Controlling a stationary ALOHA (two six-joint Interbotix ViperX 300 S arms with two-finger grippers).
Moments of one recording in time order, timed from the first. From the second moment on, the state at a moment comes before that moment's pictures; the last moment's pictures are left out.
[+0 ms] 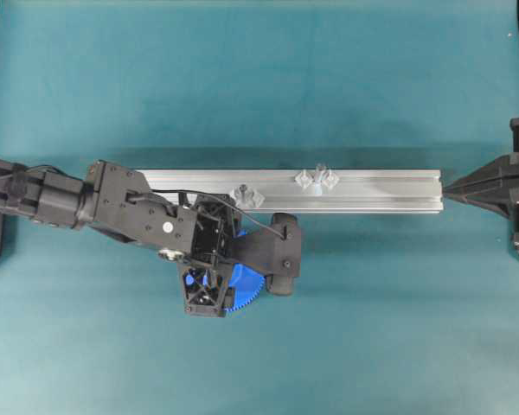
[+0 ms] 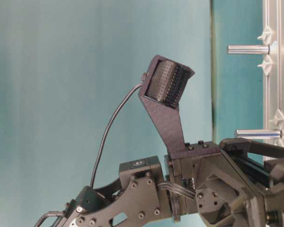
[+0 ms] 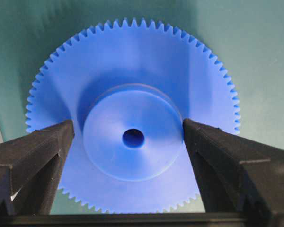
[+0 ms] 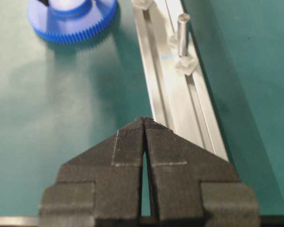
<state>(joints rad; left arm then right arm) -0.13 0.26 0.31 0.02 0.69 -0.05 -0.08 -1.10 1.34 0.04 0.23 0.11</state>
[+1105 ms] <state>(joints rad) -0.13 0.27 0.32 0.02 0.69 -0.05 -0.08 -1.10 1.34 0.04 0.23 0.11</state>
